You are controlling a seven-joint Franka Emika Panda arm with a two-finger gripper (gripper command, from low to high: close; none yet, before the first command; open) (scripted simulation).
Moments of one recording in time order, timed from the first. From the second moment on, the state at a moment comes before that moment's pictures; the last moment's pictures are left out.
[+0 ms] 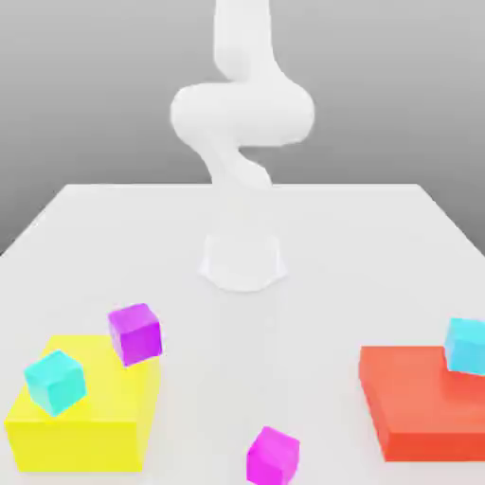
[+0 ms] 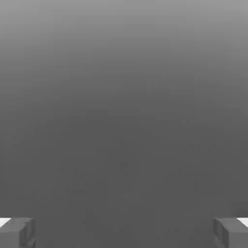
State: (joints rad) arm 0.06 -0.71 -0.05 -2.31 0.02 2.33 0.70
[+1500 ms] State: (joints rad) arm 0.33 0.25 -0.18 -2.47 0.13 2.70 -0.27
